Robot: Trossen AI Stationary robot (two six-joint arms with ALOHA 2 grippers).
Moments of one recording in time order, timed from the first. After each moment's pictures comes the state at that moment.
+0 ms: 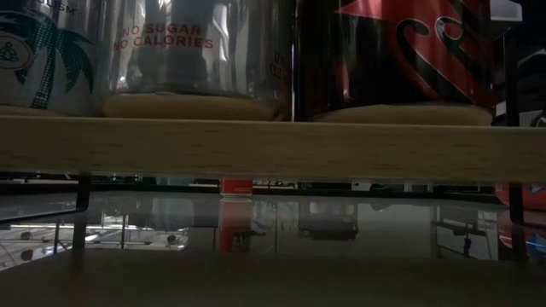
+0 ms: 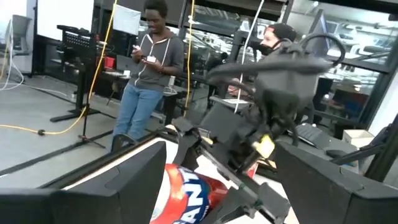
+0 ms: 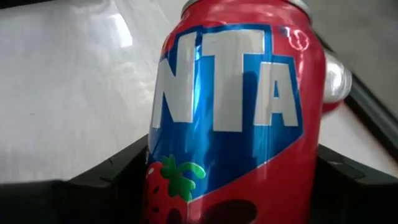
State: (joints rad) left arm 0.02 0.61 0.31 0.44 -0.33 -0.23; right arm -0.04 1.95 1.56 -0.39 0.36 0.21
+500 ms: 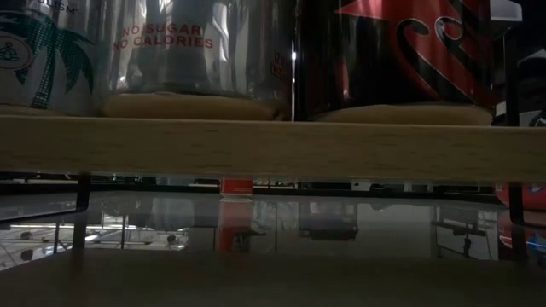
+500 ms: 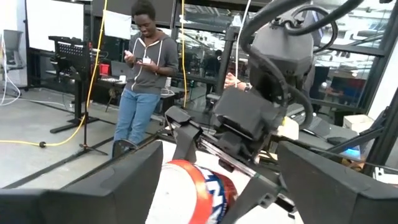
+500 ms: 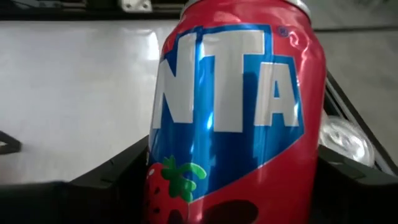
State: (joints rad) left arm 0.02 0.61 0.31 0.44 -0.30 -0.15; right arm -0.04 1.95 1.59 -0.29 0.25 -0.02
